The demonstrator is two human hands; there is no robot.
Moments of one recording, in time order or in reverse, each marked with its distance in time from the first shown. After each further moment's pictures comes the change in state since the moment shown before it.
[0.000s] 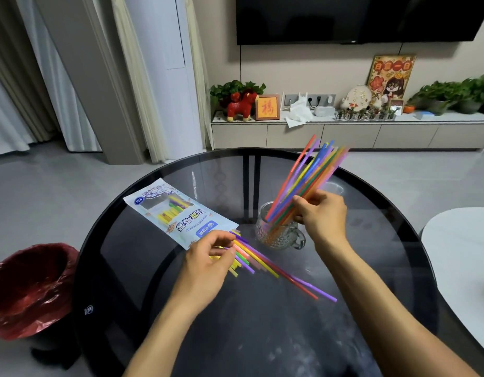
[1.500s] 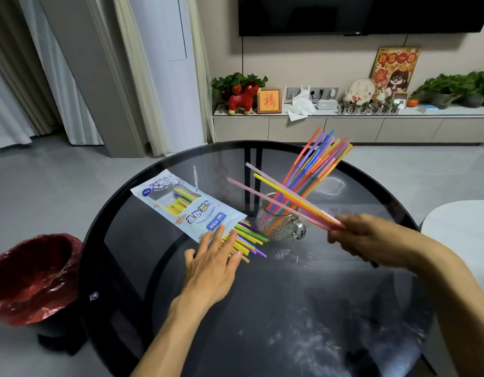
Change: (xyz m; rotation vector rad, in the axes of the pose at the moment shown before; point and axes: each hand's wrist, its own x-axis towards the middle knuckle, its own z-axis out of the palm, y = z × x) left_hand 0.010 -0.054 0.023 0.906 -0.195 0.078; right_hand -0.027 -0.031 -0.107 -0.627 -0.824 0.020
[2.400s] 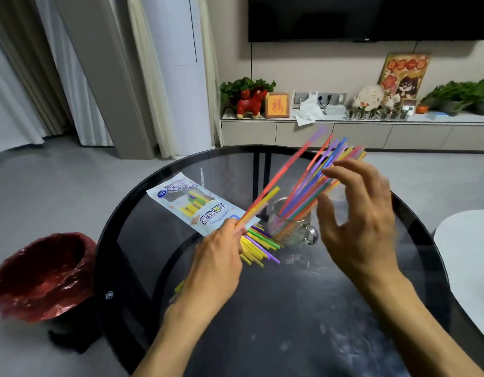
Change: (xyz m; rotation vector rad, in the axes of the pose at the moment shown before) left_hand -0.036 0.028 -0.079 -0.385 0.367 0.095; right_hand 0.009 -0.065 0.051 -0.273 1.139 -0.537
